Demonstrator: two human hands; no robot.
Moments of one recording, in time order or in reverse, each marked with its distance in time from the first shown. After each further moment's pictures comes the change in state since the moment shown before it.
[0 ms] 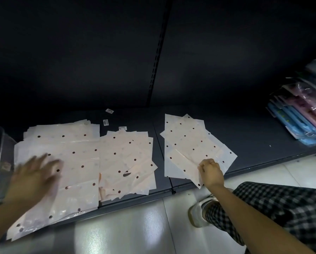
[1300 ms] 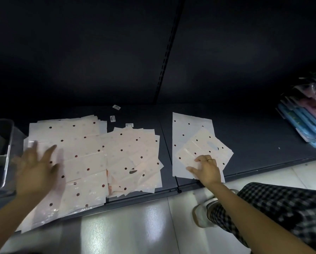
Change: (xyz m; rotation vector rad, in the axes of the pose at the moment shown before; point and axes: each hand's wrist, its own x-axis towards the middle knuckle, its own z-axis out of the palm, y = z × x) left_hand -0.013 0.026 -0.020 -0.112 0.238 -0.096; right_hand 0.005 -0.028 0.008 0.146 -0.088 -0.062
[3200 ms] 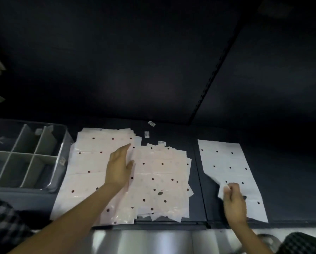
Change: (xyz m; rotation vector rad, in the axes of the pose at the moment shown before) left_hand 0.028 0.088 0.053 -0.413 0.035 0.061; right_hand -0.005 -0.032 0.010 0.403 0.258 -0.024
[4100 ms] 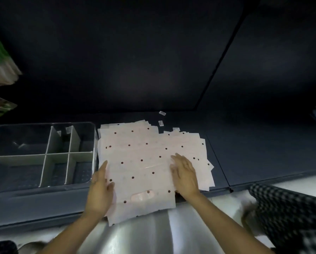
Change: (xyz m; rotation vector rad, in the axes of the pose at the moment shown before) left_hand -0.076 -0.114 -0.122 -0.094 -0.167 -0.152; right_hand -0.115 -0.179 0.116 -0.078 -0.244 -0.282
